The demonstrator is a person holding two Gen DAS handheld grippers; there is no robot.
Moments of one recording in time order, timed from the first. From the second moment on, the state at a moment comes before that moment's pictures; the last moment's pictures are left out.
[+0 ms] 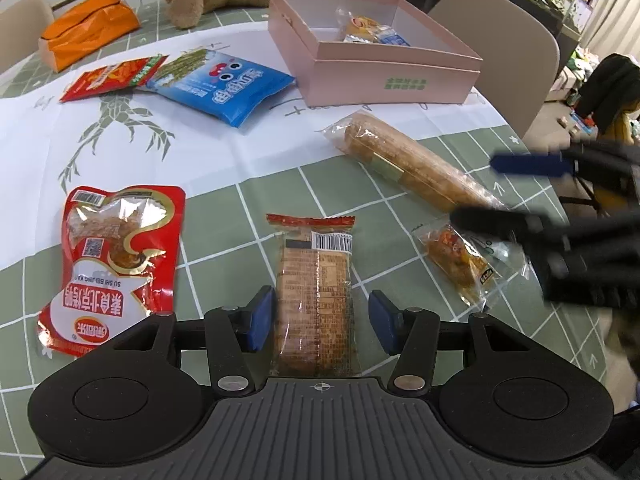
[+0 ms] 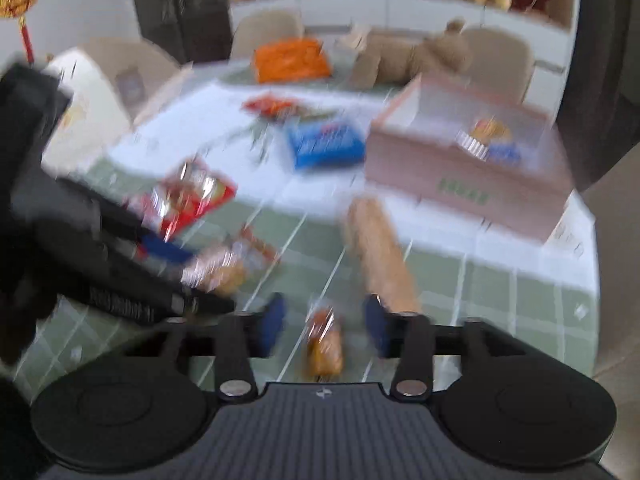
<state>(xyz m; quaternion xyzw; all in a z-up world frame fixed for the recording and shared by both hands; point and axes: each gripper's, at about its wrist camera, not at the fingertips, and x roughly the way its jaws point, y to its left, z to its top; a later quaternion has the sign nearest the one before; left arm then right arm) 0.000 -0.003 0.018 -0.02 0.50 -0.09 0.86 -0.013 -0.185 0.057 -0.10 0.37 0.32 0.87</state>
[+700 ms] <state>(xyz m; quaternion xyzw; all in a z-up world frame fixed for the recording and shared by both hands) 0.002 0.003 0.020 -0.07 0.51 -0.06 0.86 0.024 -0.217 0.053 -0.04 0.42 0.27 0.87</state>
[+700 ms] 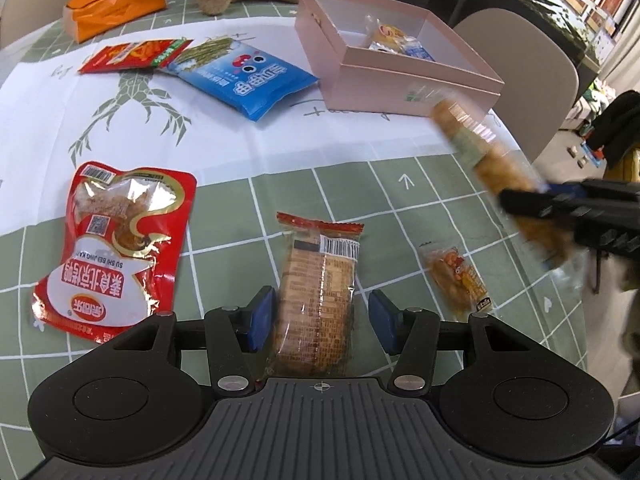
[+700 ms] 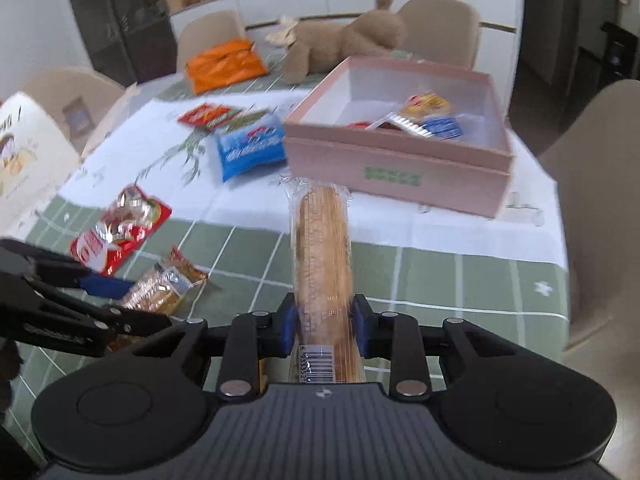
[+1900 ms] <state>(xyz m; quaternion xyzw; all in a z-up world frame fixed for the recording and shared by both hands) 0.133 0.094 0.069 -0.15 0.46 -0.08 0.87 0.166 -0.253 0.106 0.04 0.41 0.20 0.89</state>
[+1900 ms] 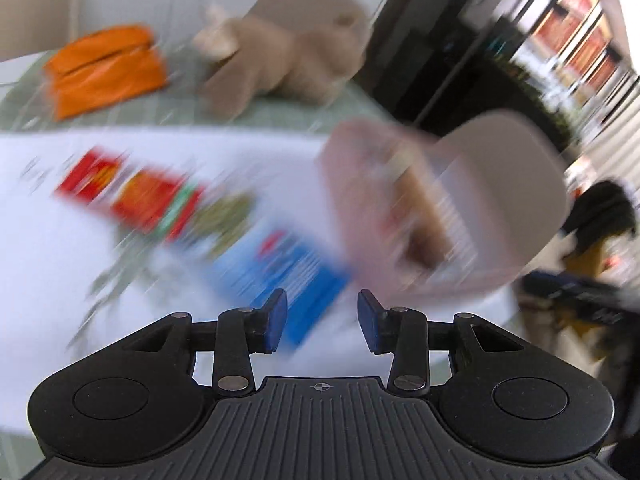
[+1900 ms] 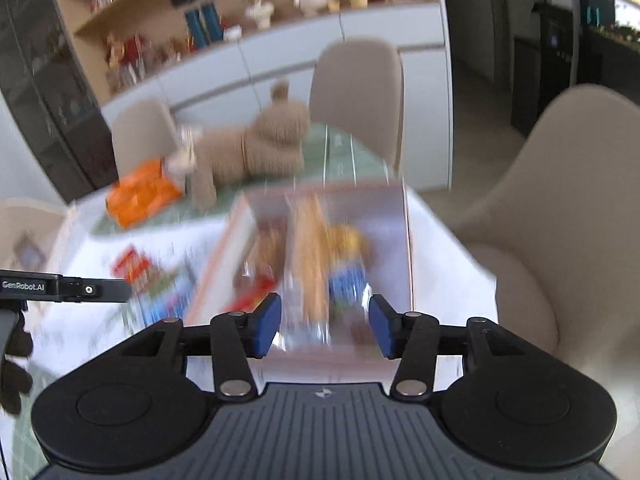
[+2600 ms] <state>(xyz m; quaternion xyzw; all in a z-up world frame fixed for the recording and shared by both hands) -0.009 0.120 0.037 -0.13 0.45 0.03 0.88 -0.006 -0.164 0.032 -0.11 0.47 0.34 0.81</state>
